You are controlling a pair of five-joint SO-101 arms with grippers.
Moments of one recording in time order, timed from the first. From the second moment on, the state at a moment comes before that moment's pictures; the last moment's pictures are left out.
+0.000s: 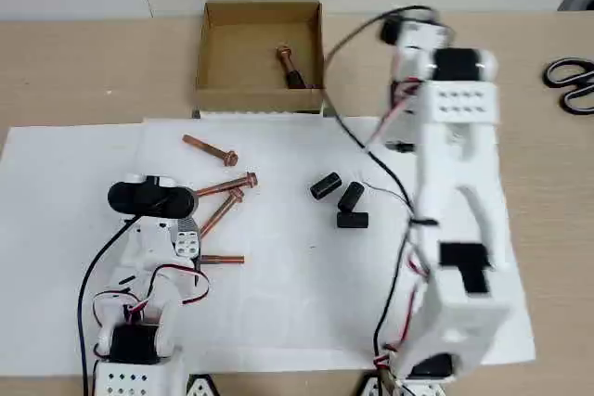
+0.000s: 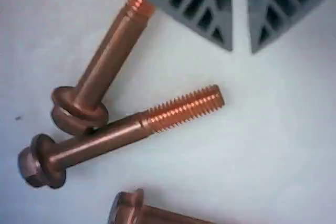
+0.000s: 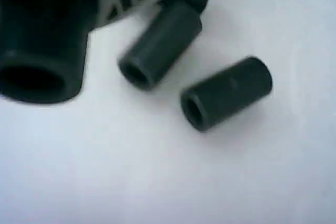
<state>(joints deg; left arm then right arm) -1.6 -98.6 95.5 49.4 1.3 -1.8 13.2 -25.8 98.3 -1.6</state>
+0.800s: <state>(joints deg) 2.0 -98.2 76.9 65.0 0.7 12.7 -38.1 28.7 98.0 -3.0</state>
